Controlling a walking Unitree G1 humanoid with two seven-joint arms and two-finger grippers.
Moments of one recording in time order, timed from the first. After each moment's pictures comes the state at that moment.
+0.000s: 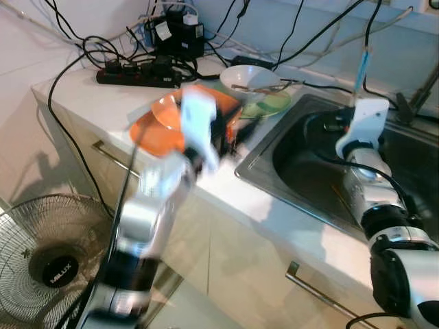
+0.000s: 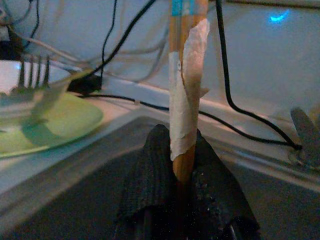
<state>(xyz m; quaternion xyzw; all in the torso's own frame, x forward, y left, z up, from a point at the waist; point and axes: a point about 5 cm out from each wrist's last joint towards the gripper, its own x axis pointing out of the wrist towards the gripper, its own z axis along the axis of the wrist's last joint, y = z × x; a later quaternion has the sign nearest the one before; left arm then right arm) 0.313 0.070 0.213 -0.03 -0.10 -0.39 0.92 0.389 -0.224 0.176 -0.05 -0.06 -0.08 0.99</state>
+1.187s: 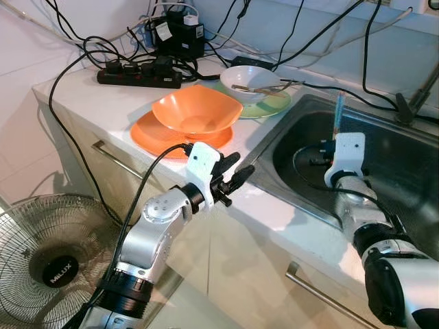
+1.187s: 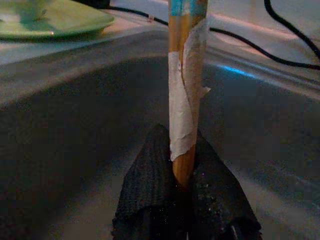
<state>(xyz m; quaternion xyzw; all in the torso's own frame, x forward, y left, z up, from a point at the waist) 0.307 0.074 0.156 0.00 0.00 -0.39 0.92 0.374 -0.215 0.117 -0.06 0.06 -0.06 0.99</state>
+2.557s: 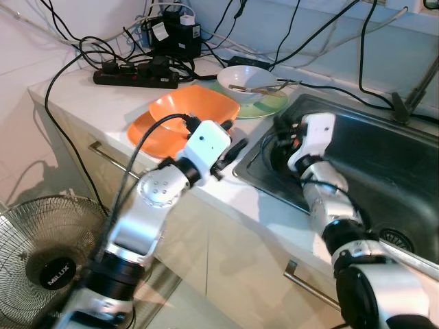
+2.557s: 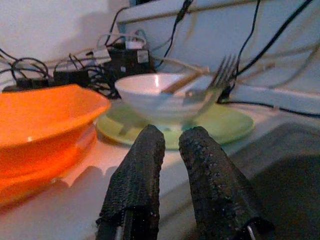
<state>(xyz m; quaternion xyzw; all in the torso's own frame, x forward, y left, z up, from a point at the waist) 0.318 0.088 0.202 0.23 -0.09 -0.33 0.91 0.379 -0.139 0.152 0.04 -0.09 0.14 0.98</state>
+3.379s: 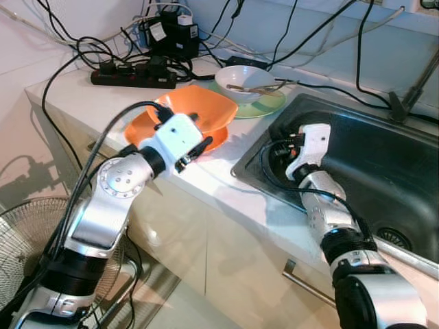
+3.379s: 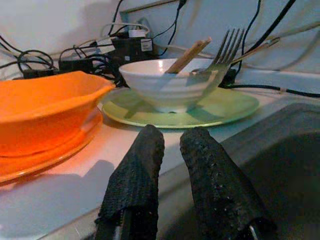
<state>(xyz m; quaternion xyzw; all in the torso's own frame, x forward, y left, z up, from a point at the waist) 0.321 0.136 0.221 0.32 -0.07 -0.27 0.91 0.374 -0.136 0.143 0.05 -0.07 0.16 0.98</state>
